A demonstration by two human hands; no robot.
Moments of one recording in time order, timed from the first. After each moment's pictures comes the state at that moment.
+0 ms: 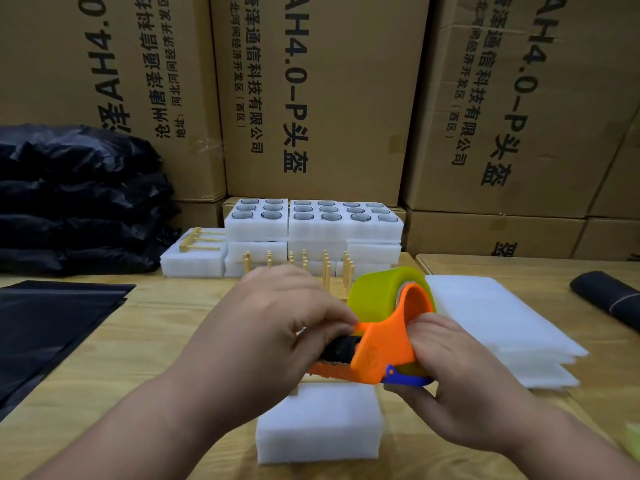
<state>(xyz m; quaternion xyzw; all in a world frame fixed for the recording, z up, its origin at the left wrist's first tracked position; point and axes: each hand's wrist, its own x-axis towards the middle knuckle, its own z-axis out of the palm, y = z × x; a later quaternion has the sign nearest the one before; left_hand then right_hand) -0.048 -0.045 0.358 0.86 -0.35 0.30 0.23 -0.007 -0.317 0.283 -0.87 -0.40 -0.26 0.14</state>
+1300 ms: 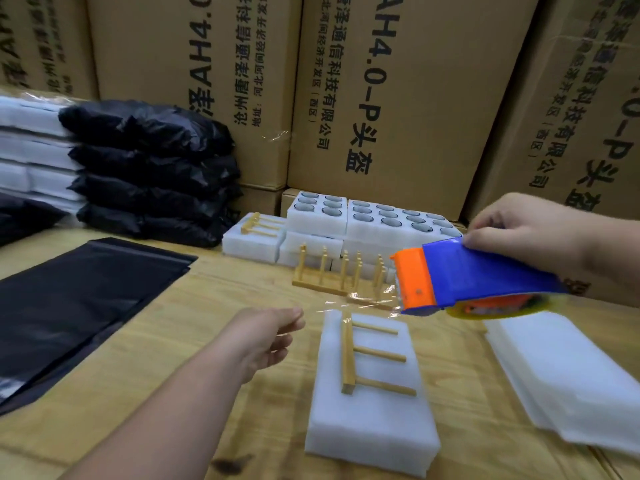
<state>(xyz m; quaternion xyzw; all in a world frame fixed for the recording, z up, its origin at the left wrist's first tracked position) 0.043 0.037 0.246 0.63 0.21 -0.04 0.75 0.077 -0.277 0.458 -0.97 -0.24 -0.05 0.10</state>
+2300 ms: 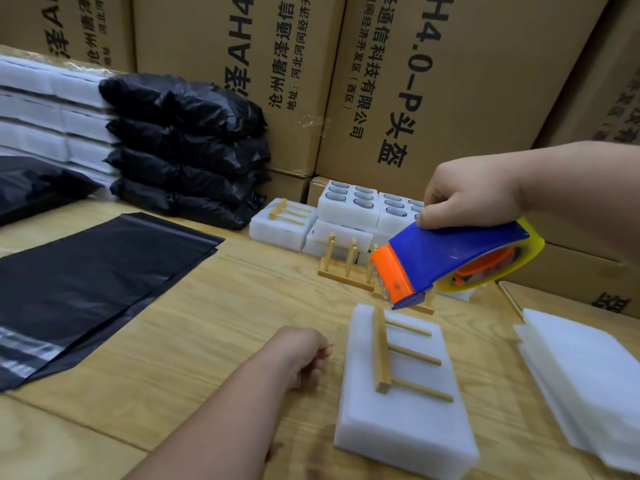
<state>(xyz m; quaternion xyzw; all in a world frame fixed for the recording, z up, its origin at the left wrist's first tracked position) 0.057 0.025 0.200 0.63 0.28 -0.13 0.71 0.099 -0.142 0.488 -0.95 -0.26 0.05 -0.15</state>
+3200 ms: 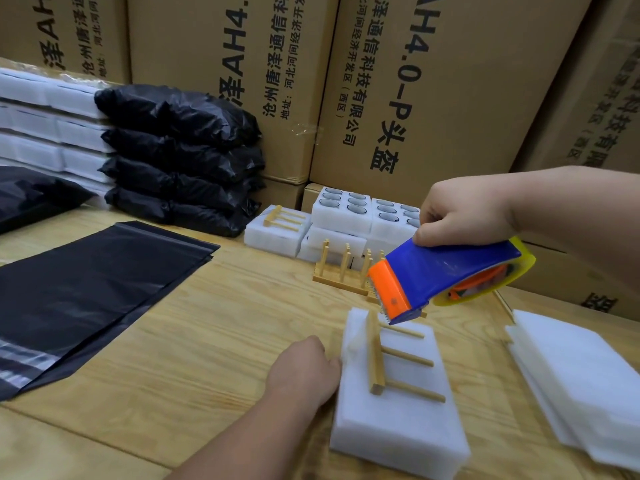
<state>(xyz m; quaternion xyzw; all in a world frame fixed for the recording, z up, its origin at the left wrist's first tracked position) 0.047 0.001 0.174 0.93 0.17 0.04 0.31 0.091 -0.153 0.479 -0.96 -0.25 0.07 -0.13</state>
